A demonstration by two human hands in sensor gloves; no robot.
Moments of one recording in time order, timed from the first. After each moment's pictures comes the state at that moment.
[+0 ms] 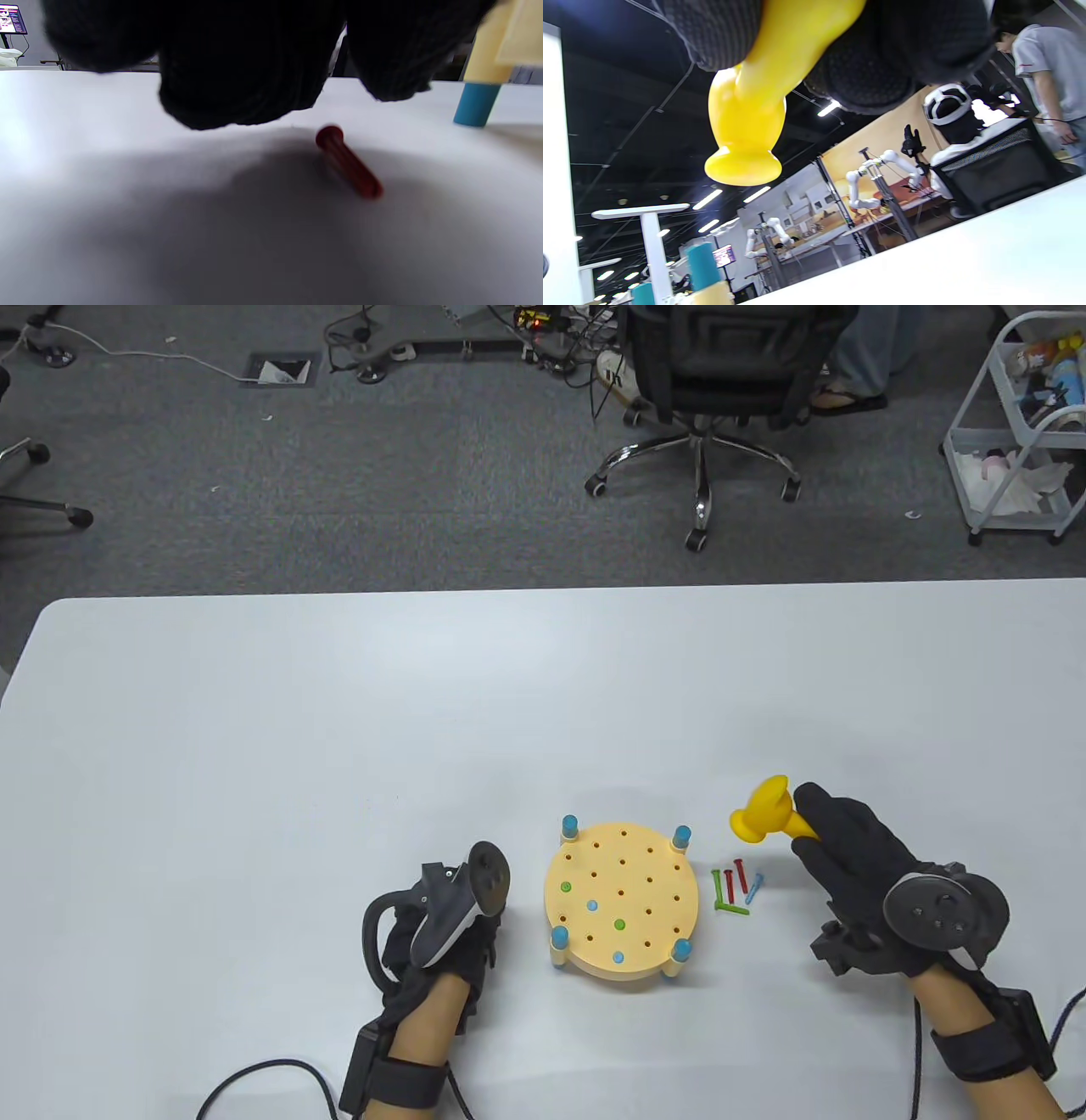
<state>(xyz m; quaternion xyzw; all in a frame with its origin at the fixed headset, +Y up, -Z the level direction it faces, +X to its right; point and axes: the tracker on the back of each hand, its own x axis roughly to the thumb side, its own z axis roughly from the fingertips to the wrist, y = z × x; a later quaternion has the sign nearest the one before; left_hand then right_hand) -0.127 -0.759 -0.252 -0.10 0.05 0.01 0.99 0.297 -0.712 -0.230 0.14 -0.23 0.92 0.29</state>
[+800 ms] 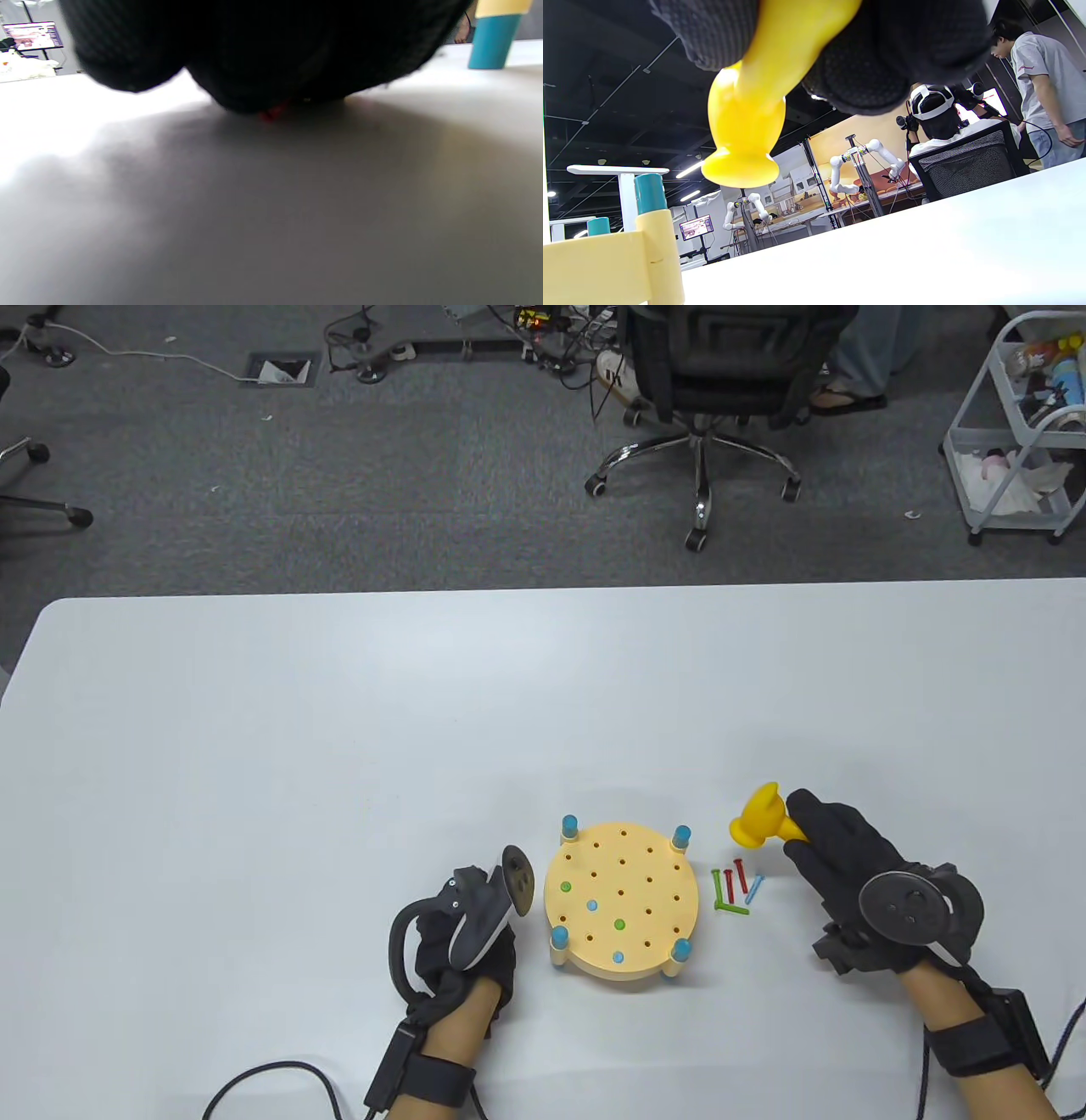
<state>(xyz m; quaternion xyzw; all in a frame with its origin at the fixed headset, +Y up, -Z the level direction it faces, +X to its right) -0.107 -0.771 -0.248 -0.11 0.09 -0.05 0.99 0.293 -0.733 -0.236 0.14 -0.22 0.94 0.23</state>
